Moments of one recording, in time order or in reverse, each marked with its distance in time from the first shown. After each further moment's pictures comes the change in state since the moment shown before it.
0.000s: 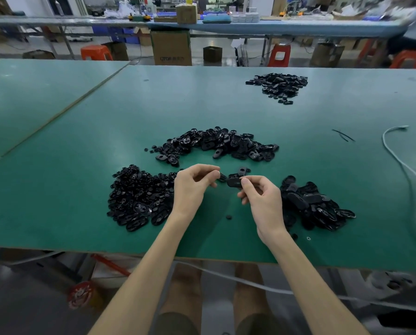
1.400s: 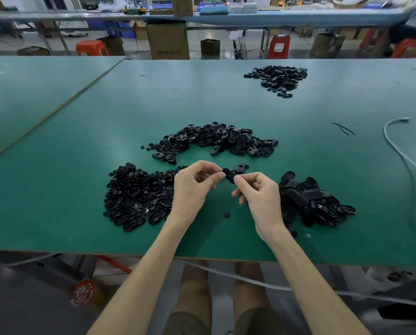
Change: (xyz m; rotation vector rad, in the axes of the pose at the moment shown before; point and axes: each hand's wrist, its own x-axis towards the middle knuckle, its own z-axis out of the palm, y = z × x) left_hand -0.006 0.005 0.004 0.041 -0.040 0.077; right_hand 0.003 0.000 -0.001 0.056 -0.057 0.011
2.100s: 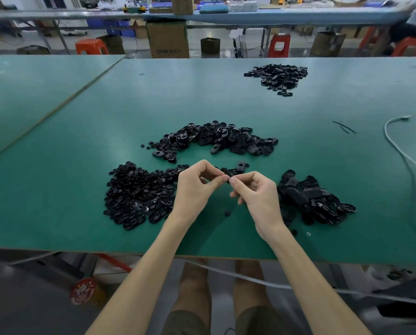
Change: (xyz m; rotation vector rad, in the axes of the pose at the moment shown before) left_hand -0.001 -0.003 0.002 0.106 -0.031 0.021; right_hand -0.002 0.001 0.000 0.001 -0.063 -0.018
